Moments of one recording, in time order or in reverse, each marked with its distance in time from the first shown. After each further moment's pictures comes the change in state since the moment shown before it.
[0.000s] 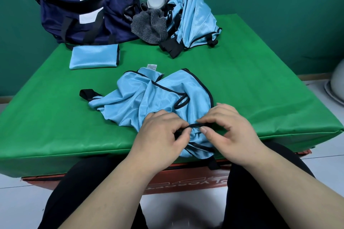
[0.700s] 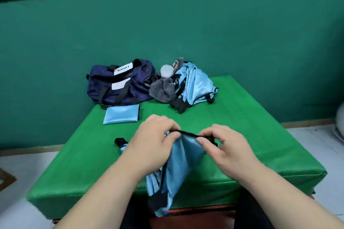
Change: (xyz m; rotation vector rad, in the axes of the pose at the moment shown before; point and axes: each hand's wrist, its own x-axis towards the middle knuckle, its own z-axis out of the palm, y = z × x) left_hand 0.027 0.065 -0.128 0.119 0.100 0.103; right_hand 0.054 -0.095 -0.062 -0.070 0.134 0.056
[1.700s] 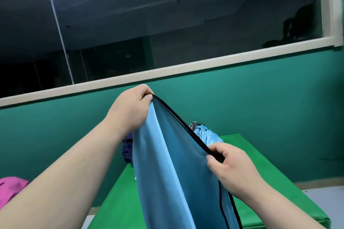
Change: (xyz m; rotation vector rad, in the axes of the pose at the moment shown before) left_hand 0.015 0.137 -0.261 0.201 0.420 -0.085; right_hand -0.005 -0.173 -0.125 0.224 0.100 0.105
